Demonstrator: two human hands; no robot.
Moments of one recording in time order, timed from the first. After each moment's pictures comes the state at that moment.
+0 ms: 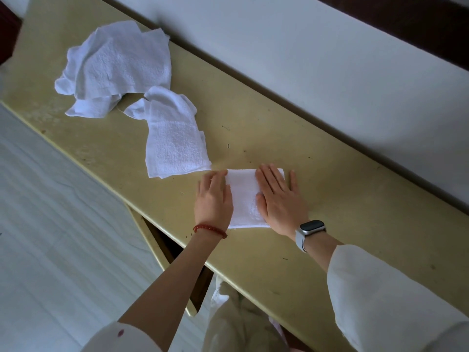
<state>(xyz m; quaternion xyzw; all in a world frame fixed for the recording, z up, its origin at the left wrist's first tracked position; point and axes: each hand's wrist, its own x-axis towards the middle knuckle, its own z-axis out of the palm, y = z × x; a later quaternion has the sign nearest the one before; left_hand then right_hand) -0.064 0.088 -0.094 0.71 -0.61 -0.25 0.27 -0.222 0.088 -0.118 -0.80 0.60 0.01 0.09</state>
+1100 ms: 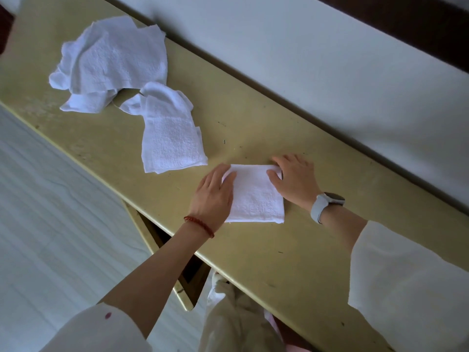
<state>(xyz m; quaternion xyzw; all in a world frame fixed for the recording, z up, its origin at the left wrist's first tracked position) -0.050 0.089 -0.104 0.55 -0.82 -0.07 0.18 -0.248 0.056 -0.088 -0.71 0.68 -0.05 0.18</state>
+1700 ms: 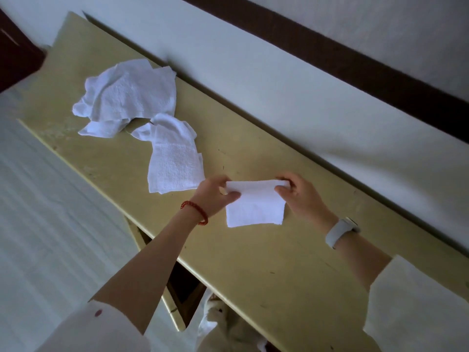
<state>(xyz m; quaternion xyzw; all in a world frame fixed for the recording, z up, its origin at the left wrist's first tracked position) -0.056 0.040 -0.054 0.61 -0.65 -0.43 0.16 -0.267 0.061 -0.035 -0.61 0.65 -0.22 0.39</state>
